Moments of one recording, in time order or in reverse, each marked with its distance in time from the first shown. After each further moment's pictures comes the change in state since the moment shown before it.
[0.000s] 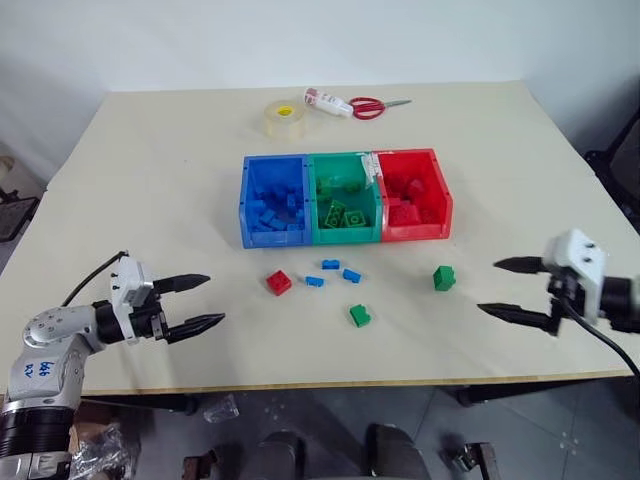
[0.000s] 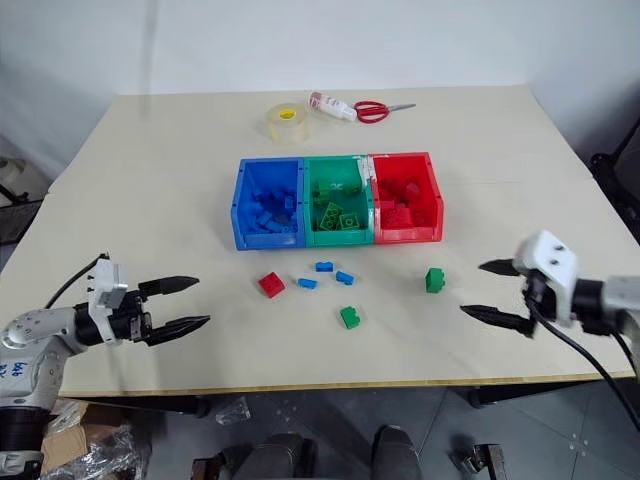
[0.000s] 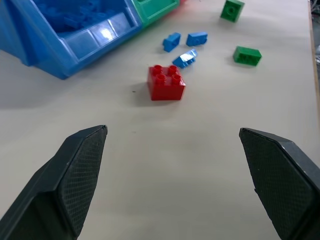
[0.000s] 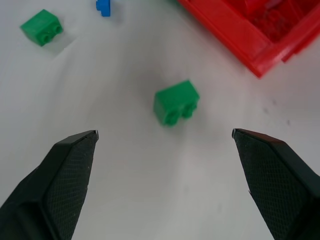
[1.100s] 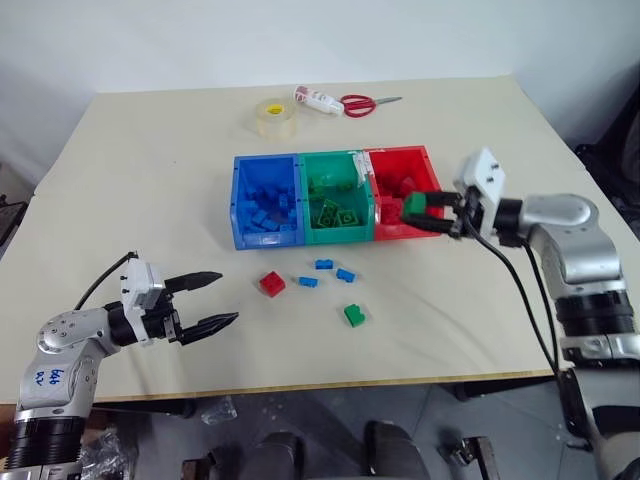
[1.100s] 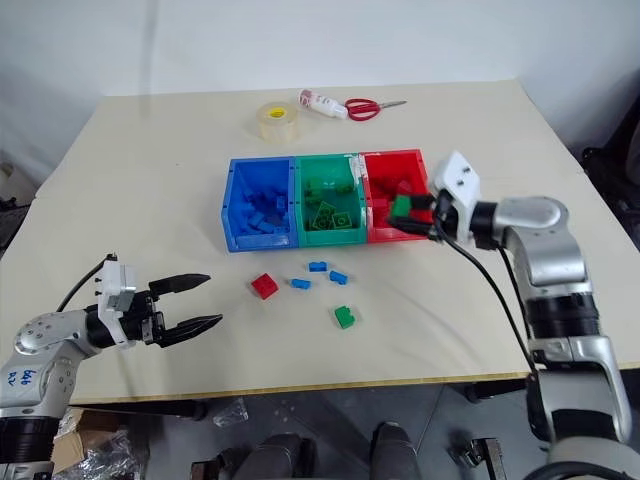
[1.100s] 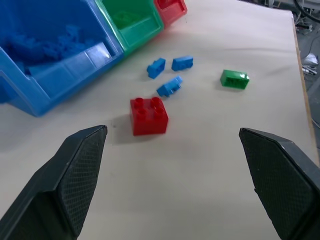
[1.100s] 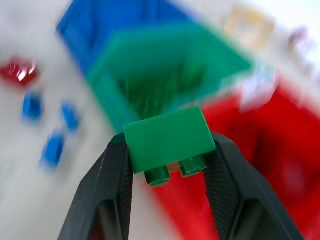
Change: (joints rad) left arm 0.003 -0.060 -0.004 -0.067 -0.027 -0.005 0.057; right arm -0.617 0.420 0.219 0.347 -0.144 -0.103 -0.132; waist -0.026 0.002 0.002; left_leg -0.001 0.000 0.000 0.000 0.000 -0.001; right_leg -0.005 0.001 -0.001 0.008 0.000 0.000
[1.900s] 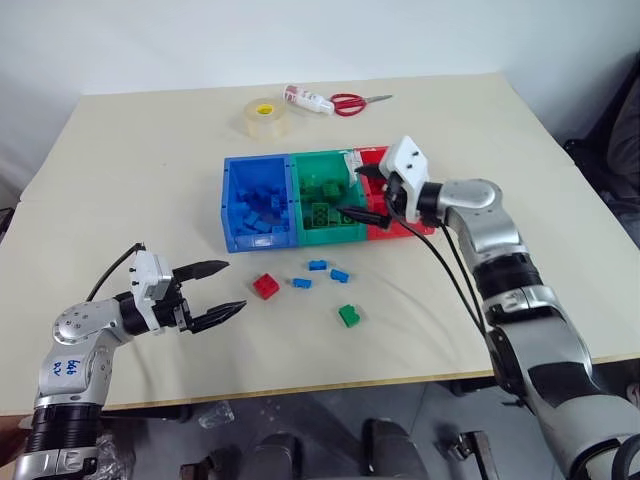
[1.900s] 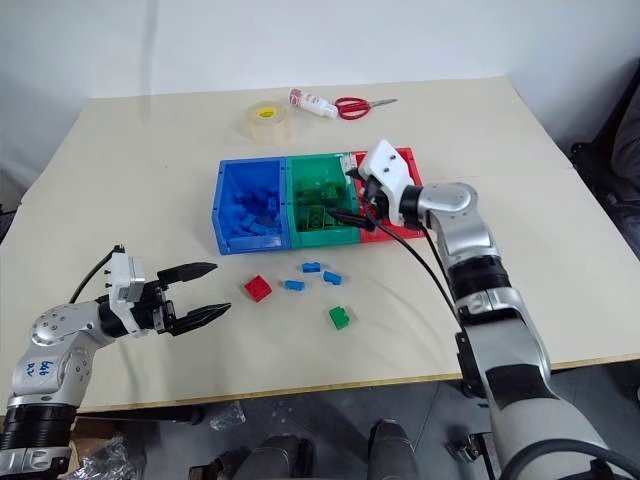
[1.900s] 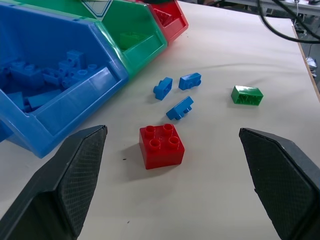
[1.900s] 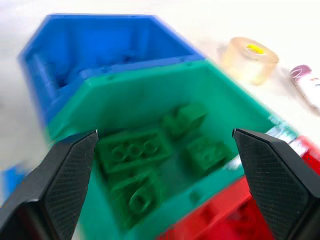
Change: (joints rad) left arm -0.063 -0.037 -0.036 0.039 0.020 -0.058 0.011; right arm -0.058 0.148 0.060 0.217 -0.085 -0.223 -0.002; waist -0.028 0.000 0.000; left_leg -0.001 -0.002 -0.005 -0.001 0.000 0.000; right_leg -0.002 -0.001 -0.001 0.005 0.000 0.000
